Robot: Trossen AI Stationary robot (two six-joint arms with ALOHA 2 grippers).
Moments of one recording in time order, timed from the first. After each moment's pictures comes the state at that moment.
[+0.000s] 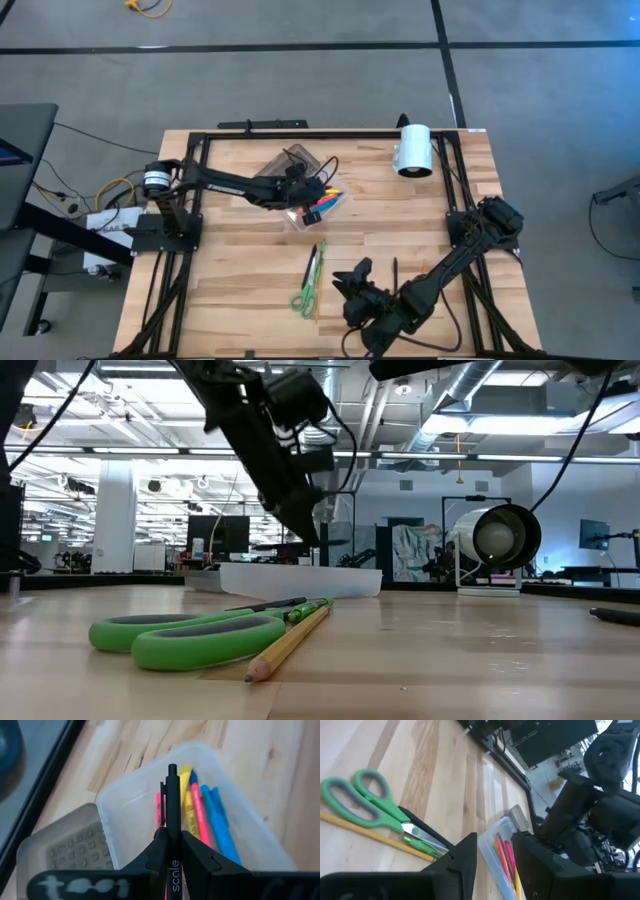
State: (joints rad) left arm 0.11 1.80 1.12 -0.22 -0.40 0.00; right arm 0.73 1.92 1.37 -0.40 1.06 -0.12
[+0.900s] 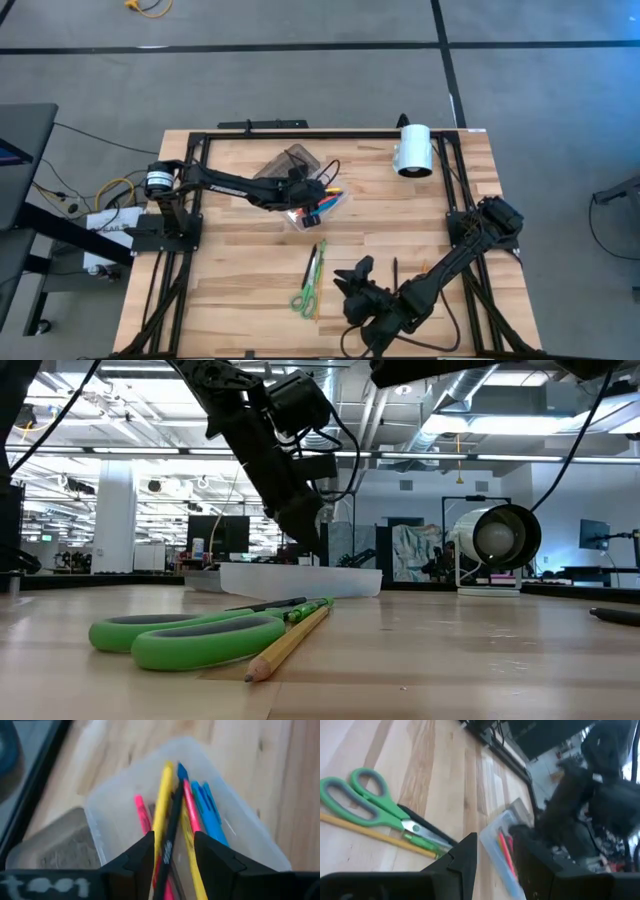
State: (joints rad) left arm 0.10 1.82 1.11 -0.21 -0.37 0.04; right arm 0.73 1.92 1.37 -0.45 1.06 -0.03
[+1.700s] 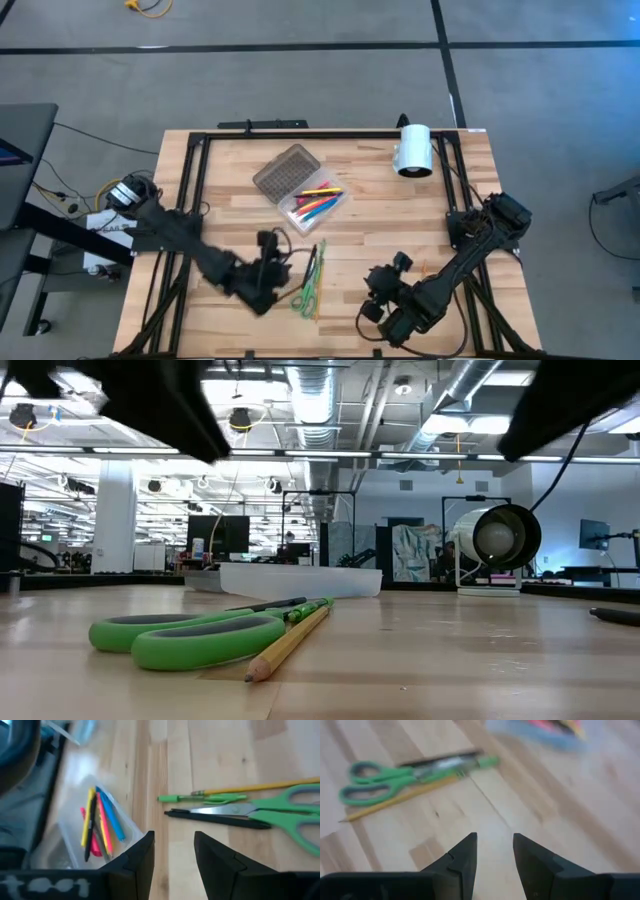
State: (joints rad) left arm -0.63 1.63 1.09 -0.58 -0.77 -0.27; right arm 0.78 1.86 1.37 -1.02 0.74 1.30
